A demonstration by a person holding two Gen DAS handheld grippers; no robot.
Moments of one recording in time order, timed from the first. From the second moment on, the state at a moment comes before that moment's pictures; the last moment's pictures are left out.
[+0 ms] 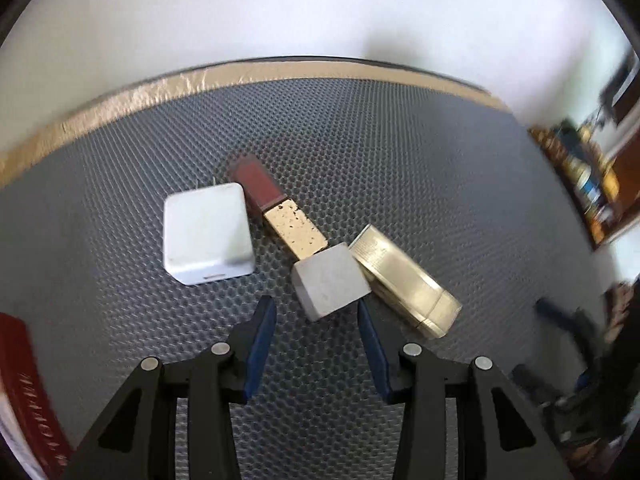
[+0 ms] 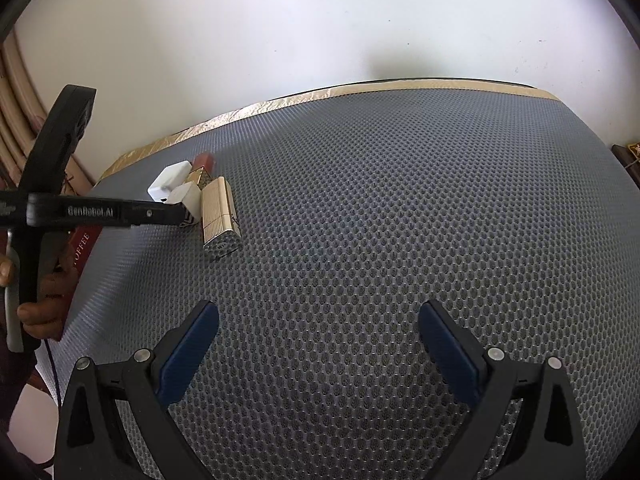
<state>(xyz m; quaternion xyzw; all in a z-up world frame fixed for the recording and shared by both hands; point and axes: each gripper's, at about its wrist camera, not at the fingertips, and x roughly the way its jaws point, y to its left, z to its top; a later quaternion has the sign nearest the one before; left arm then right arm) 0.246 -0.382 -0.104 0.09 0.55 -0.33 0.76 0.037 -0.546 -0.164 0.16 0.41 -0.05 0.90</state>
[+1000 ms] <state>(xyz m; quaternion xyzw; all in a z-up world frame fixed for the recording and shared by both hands) 0.232 -0.318 -0.116 -0.04 0.56 -0.27 0.79 0.038 -0.542 -0.165 0.17 0.41 -0.05 0.89</state>
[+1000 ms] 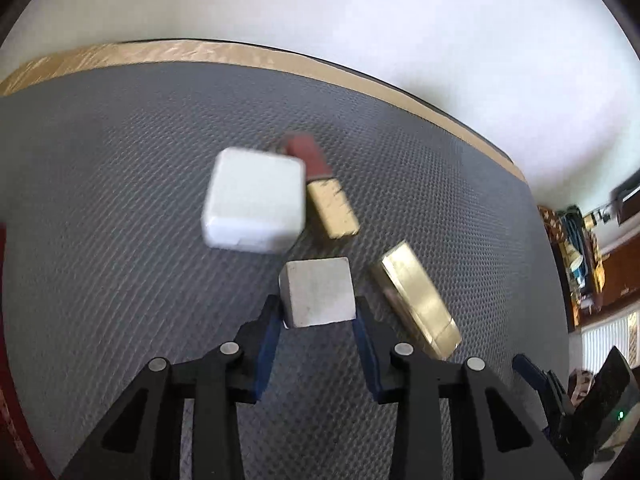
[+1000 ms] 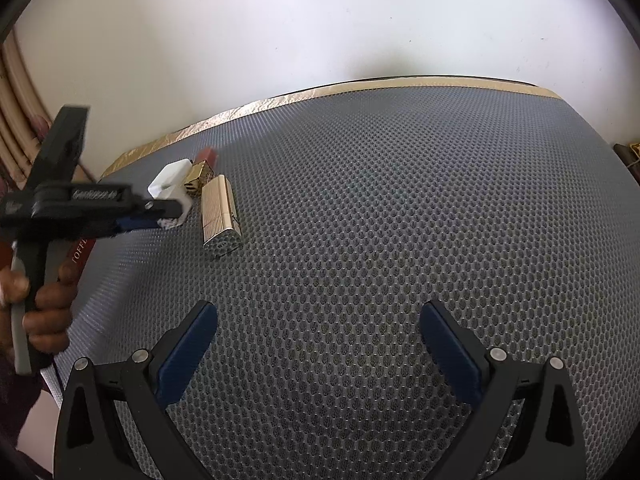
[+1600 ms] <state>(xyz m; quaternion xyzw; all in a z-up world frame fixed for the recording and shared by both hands) 0.203 -0.287 -0.090 0.01 0.53 -0.31 0.79 0.054 -0.532 -0.171 0.15 0.43 -0.06 0.89</state>
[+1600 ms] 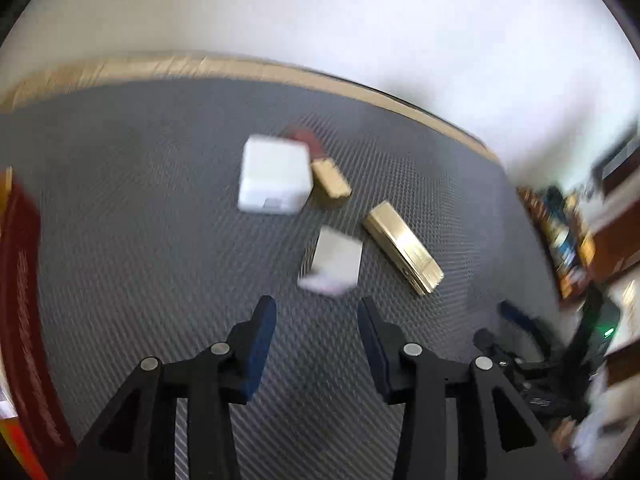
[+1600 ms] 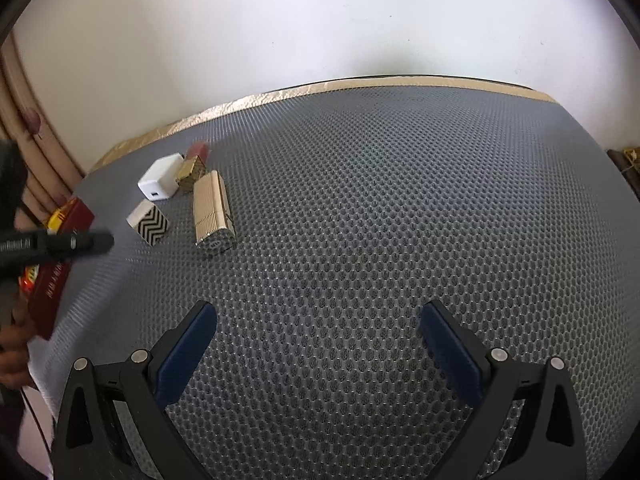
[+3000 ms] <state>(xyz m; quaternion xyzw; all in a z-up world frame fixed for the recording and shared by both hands) 0.152 -0.256 -0.089 0.03 0.53 -0.27 0.81 0.165 -0.479 -0.169 0.04 0.46 0.03 0.89</state>
